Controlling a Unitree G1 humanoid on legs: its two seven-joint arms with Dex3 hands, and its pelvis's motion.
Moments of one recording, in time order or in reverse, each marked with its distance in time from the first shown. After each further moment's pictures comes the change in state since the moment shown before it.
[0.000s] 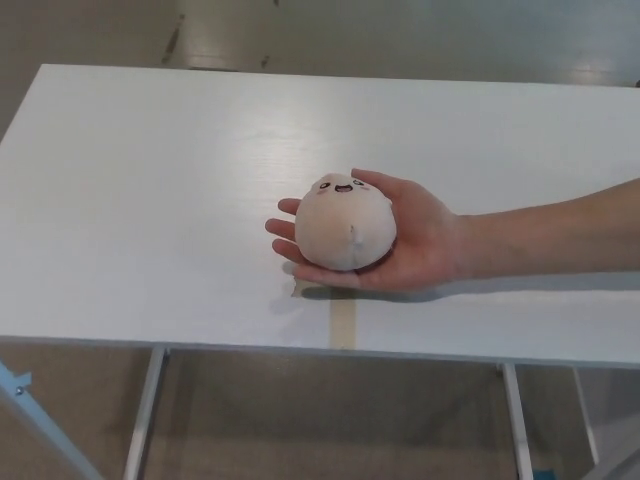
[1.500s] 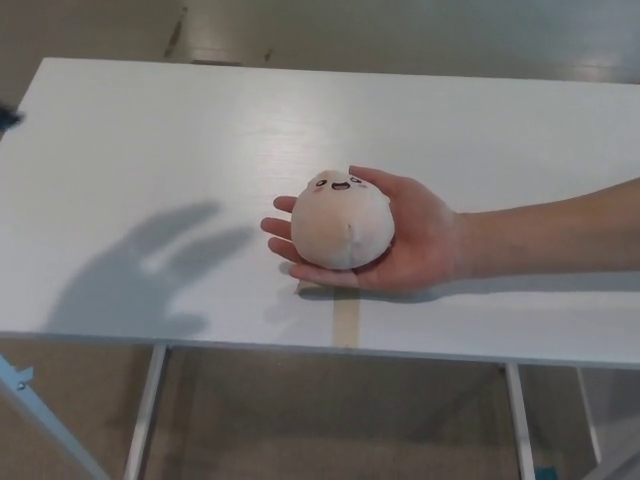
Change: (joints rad) left_arm -0.780 0.516 -0.053 -0.874 -0.330 0.191 -0.190; right_arm -0.021 -0.010 0.034 0.000 0.000 0.010 0.016
